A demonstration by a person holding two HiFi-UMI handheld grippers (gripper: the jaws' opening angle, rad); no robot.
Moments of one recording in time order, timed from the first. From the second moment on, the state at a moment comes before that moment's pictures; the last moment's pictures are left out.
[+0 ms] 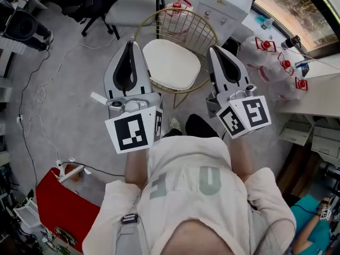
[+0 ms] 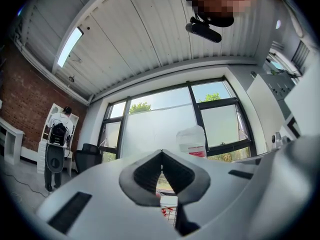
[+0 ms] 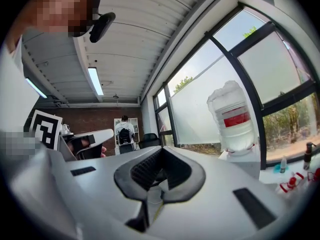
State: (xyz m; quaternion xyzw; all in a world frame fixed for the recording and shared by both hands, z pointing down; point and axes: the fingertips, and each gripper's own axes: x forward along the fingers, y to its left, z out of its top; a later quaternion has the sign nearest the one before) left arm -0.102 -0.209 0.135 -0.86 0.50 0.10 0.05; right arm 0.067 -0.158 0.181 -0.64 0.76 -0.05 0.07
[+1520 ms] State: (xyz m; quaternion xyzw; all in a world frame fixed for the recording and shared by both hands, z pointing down) left arm -0.011 -0.301 0.351 -0.87 0.49 -0.01 -0.06; right arm 0.166 -0.245 0.433 -0.65 0.69 -0.31 0.10
